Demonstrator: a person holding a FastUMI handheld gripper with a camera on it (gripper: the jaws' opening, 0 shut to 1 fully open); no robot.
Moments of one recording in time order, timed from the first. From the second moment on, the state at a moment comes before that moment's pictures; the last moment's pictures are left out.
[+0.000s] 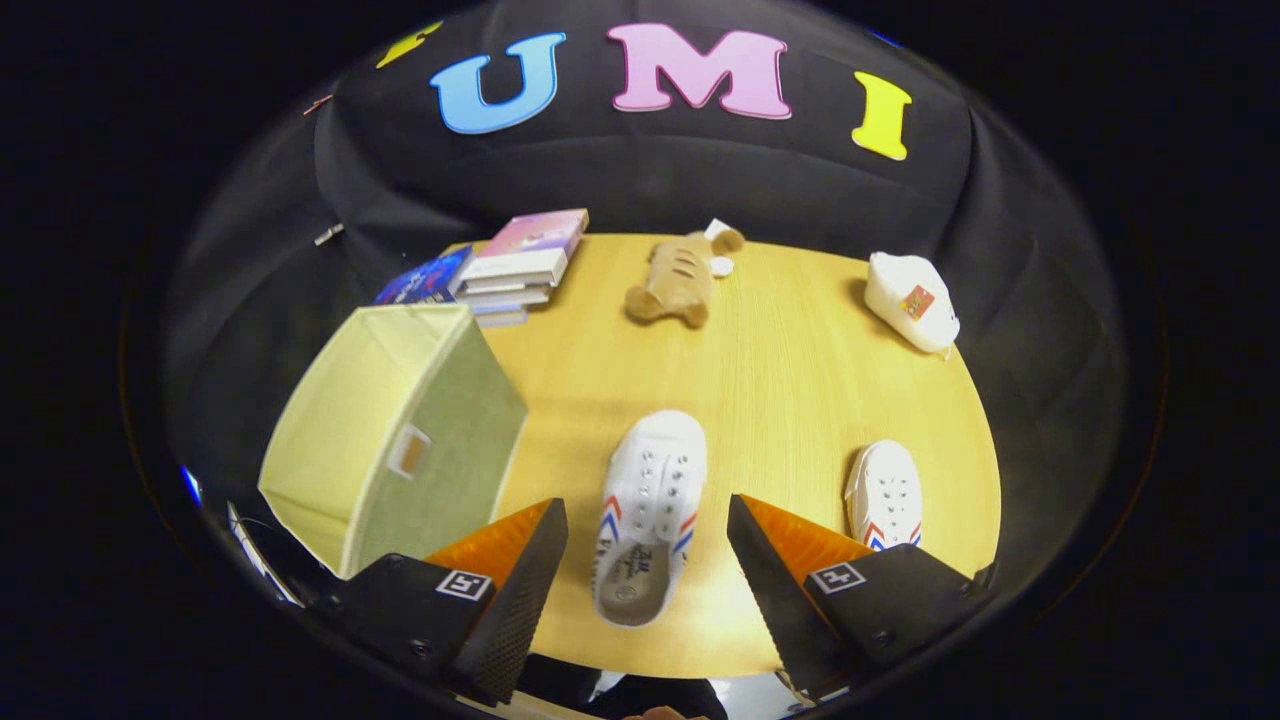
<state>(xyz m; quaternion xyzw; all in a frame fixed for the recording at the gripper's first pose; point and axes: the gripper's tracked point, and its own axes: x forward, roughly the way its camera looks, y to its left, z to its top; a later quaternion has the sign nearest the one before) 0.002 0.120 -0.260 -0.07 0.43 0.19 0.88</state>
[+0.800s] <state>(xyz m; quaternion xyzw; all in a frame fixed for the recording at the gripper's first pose) 0.004 0.113 -0.375 -0.04 0.54 0.23 0.81</state>
